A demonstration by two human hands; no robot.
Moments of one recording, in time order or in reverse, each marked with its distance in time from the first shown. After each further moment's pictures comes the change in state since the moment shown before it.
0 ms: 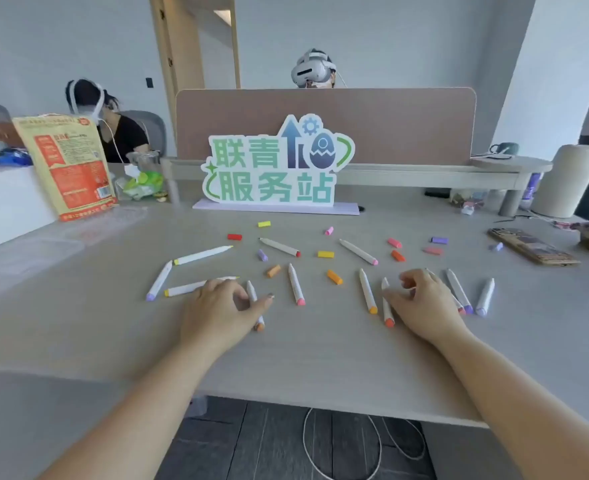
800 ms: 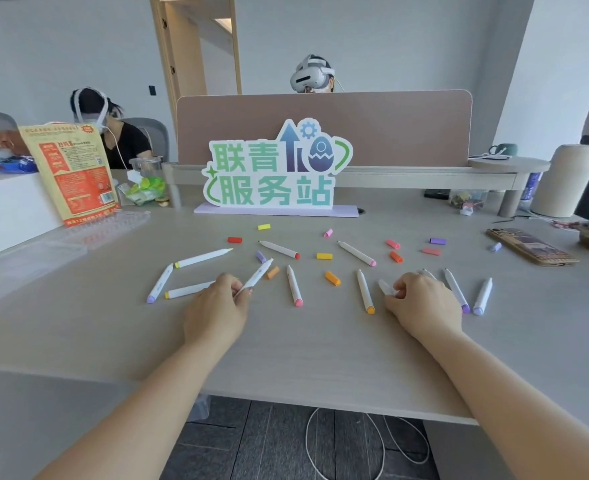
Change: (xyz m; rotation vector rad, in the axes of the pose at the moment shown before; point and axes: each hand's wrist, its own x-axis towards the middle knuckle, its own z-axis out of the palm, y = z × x) left_hand 0.003 0.006 0.002 0.013 0.119 -0.021; right_hand -0.003 -0.013 -0.005 -0.313 0.052 -0.004
